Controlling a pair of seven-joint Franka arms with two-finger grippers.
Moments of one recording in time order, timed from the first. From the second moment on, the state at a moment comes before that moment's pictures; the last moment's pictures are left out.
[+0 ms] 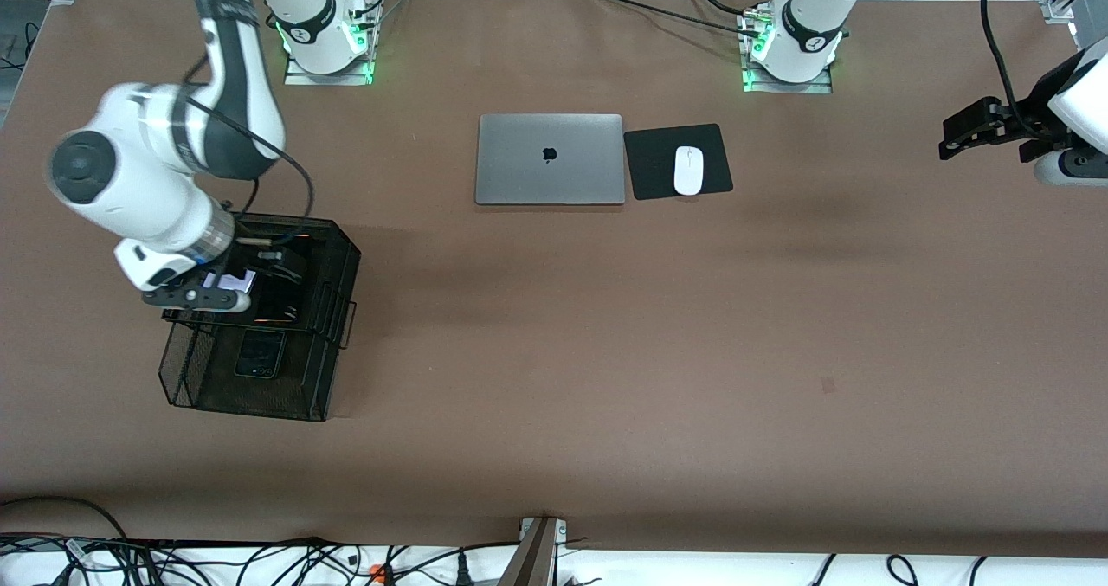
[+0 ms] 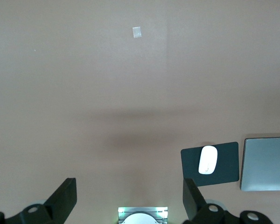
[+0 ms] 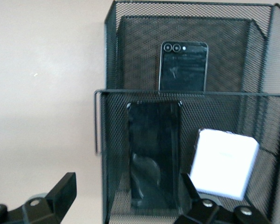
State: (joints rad) left arm -0.04 0.06 0.01 -1.44 0.00 1.36 -0.01; right arm 0.90 0.34 -0.86 -1.77 0.31 1.94 0.00
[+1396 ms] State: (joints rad) left arm -0.04 0.06 0.01 -1.44 0.00 1.34 -0.01; right arm -0.09 0.28 0.21 -1.30 -0.06 1.46 0.12
